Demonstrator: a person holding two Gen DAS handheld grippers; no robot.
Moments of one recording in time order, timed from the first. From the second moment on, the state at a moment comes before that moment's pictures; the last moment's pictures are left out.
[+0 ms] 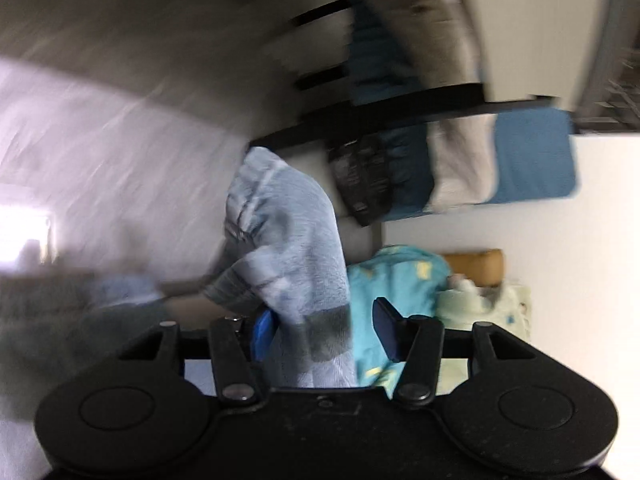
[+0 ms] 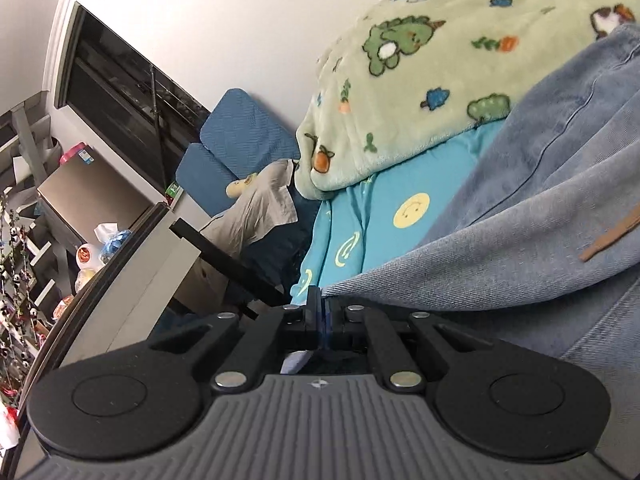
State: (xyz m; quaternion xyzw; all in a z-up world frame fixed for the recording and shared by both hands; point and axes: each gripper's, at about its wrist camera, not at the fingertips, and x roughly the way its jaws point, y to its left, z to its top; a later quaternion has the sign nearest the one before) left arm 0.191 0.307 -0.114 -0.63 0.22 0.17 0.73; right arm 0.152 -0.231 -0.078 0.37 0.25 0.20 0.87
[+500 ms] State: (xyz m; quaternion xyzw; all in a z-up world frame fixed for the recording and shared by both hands) left arm 0.207 0.289 -0.132 -0.59 0.36 0.20 0.70; right arm 0.159 -0.197 -0.114 0.30 0.40 0.20 0.84
